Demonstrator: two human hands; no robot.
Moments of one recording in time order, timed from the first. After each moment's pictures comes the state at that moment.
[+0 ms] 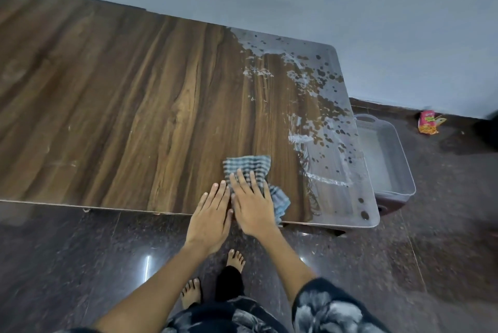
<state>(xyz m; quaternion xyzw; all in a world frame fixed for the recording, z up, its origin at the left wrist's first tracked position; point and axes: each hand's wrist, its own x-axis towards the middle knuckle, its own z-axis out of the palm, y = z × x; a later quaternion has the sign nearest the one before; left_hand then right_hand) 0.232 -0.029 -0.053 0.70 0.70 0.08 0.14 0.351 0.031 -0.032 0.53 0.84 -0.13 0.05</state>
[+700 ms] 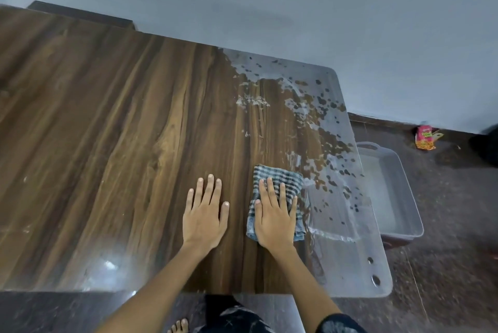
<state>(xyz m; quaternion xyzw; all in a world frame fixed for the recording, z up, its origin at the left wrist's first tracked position) 0.214 0.105 -0.055 0.63 0.76 0.10 0.13 0.373 0.139 -0.042 0.65 0.76 -0.09 -0.01</state>
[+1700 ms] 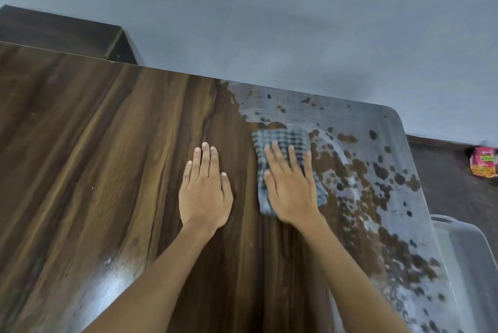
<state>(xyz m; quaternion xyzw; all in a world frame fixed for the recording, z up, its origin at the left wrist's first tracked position) 0.149 0.415 -0.064 0.58 0.80 0.13 0.06 0.311 0.472 -0.045 0.53 0.85 -0.02 0.00</state>
